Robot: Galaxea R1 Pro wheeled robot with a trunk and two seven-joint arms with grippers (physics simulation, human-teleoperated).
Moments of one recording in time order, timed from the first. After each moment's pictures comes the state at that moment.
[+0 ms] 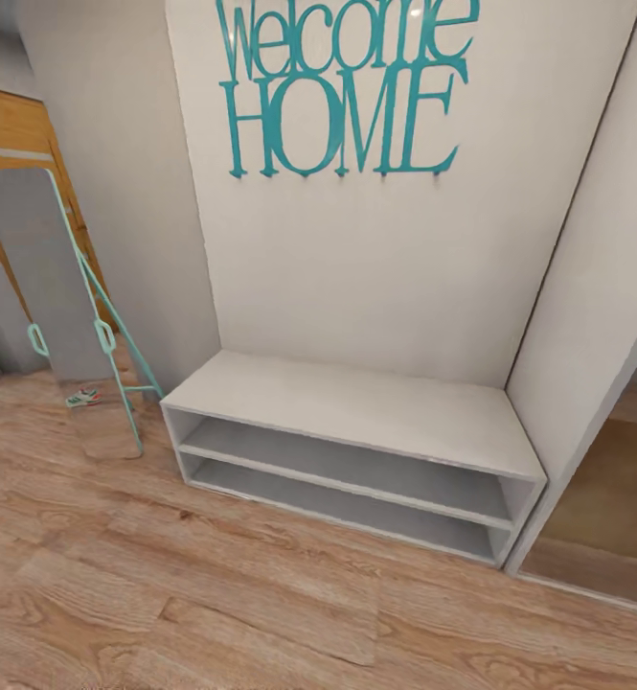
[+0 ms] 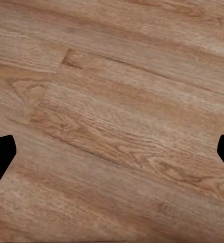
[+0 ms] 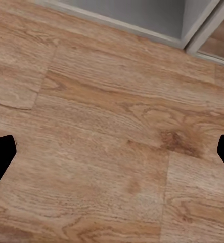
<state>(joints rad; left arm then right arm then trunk) -0.16 0.09 0.06 -0.20 0.06 -0.50 -0.01 -0.04 -0.11 0.00 -0.51 0.00 -0.35 -0.08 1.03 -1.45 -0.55</state>
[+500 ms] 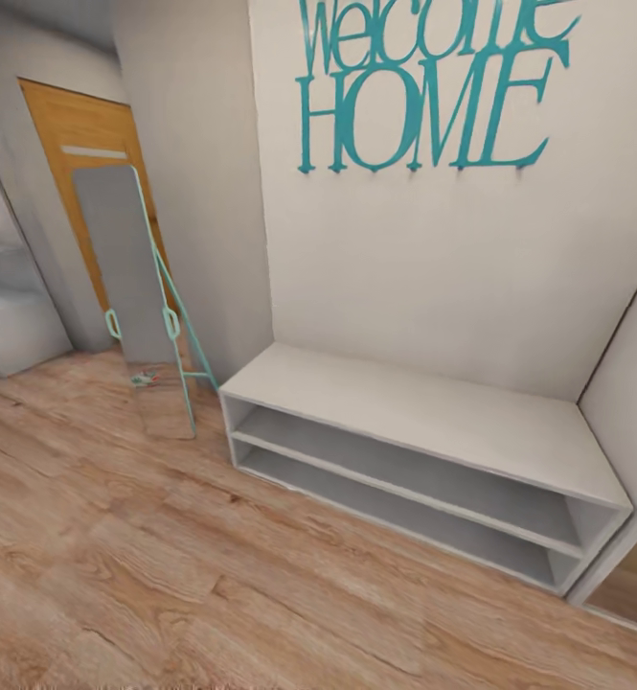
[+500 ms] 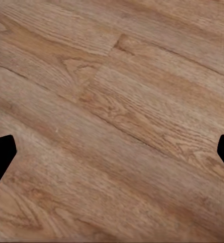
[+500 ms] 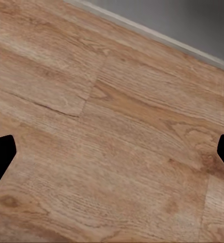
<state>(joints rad) -0.16 0.09 0.06 -0.20 0.07 -0.50 -0.01 -0.04 -0.11 0.00 -0.50 0.00 -0.35 -0.08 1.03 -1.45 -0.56</state>
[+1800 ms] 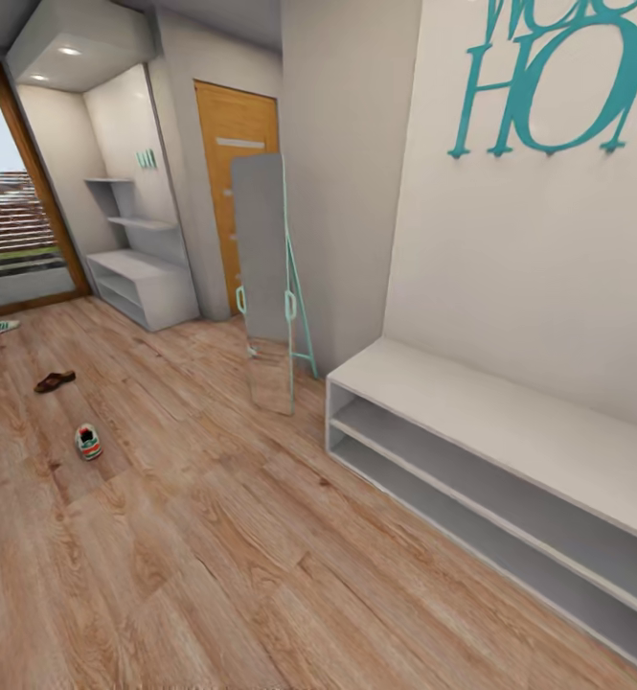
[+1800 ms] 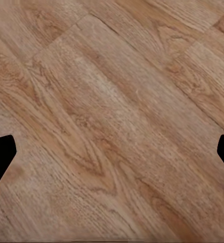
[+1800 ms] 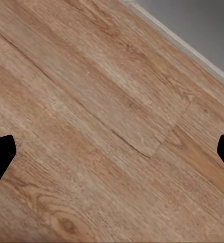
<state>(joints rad) -0.17 0.09 0.06 -0.20 0.07 -0.50 -0.01 -0.04 -0.11 0.01 -0.50 0.00 -0.35 -0.08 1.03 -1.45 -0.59</state>
